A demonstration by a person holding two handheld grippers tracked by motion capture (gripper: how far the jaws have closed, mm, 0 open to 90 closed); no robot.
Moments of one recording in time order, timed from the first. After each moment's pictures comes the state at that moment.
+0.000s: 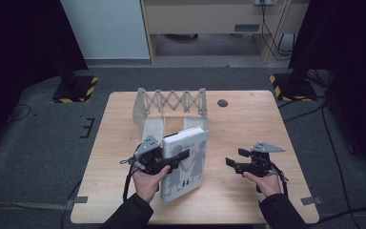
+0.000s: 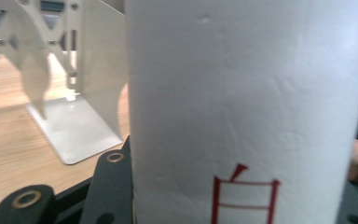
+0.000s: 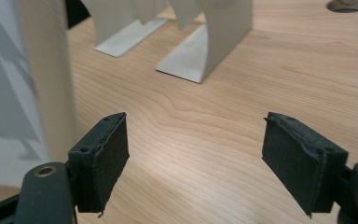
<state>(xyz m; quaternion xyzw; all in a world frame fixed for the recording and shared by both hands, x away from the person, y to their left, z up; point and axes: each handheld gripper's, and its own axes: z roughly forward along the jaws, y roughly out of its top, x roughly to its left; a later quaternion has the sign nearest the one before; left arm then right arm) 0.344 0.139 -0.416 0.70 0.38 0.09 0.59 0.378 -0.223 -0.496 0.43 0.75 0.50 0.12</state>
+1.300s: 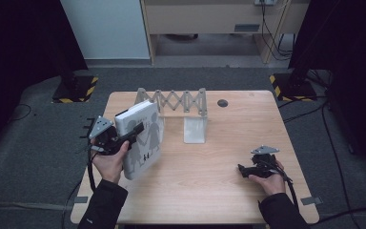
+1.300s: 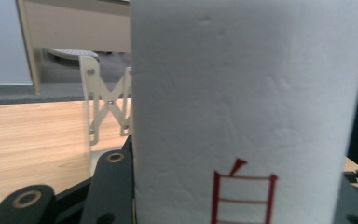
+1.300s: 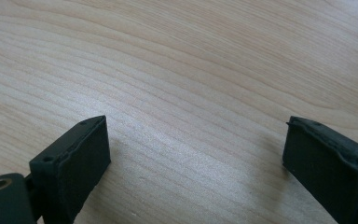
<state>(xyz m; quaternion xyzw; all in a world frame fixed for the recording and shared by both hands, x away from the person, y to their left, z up) 0.370 0.240 -0.380 0.64 0.47 0.24 0.56 0.390 -0.247 -0.533 0.48 0.80 0.30 0.20</state>
